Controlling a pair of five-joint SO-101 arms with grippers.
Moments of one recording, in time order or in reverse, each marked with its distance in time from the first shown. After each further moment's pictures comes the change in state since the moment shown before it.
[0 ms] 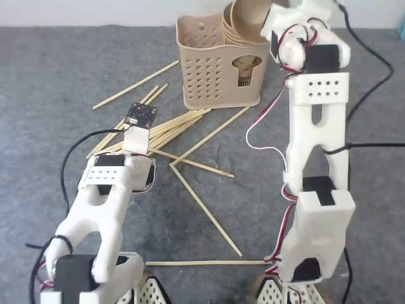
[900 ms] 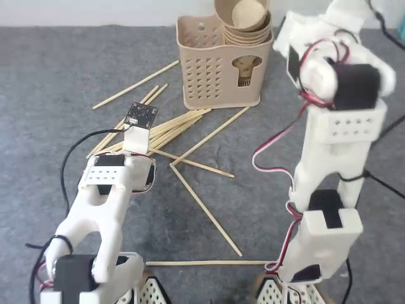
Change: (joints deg) left arm 0.0 0.0 0.0 0.0 0.0; right arm -0.1 -10.8 -17.6 30.8 -1.6
